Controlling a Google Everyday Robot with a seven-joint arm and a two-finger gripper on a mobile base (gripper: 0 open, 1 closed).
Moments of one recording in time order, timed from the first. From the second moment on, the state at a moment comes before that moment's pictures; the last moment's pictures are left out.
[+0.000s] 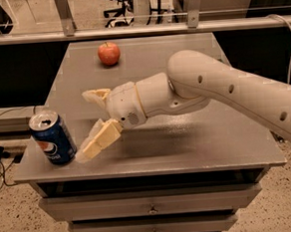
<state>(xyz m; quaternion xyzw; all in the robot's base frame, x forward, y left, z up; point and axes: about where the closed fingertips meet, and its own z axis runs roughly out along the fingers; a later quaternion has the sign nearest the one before) 0.474 0.131 0.879 -0.58 0.55 0.43 0.41</state>
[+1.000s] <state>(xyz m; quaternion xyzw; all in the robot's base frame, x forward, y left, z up) 0.451 0.186 0.866 -0.56 0.55 0.47 0.40</state>
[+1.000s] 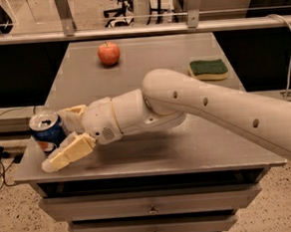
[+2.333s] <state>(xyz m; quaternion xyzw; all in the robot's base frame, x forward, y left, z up) 0.515 0.141 0.937 -0.49 0.55 0.46 0.50</state>
